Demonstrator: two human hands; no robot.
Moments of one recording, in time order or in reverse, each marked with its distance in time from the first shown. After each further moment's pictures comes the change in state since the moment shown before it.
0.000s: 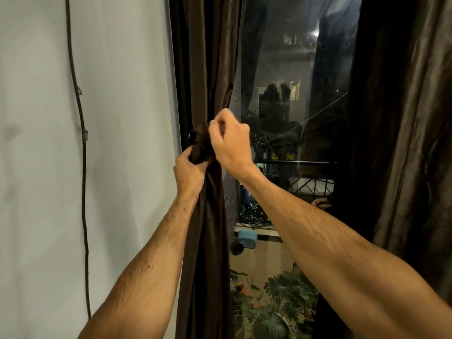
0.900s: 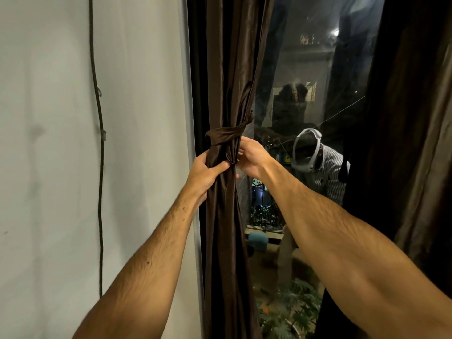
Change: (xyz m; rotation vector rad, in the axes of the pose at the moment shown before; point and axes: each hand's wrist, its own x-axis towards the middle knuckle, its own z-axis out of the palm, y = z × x) left_hand 0.001 0.007 -0.014 -0.157 -0.338 -0.188; right_hand 0.012 0.055 0.008 0.943 -0.434 0.767
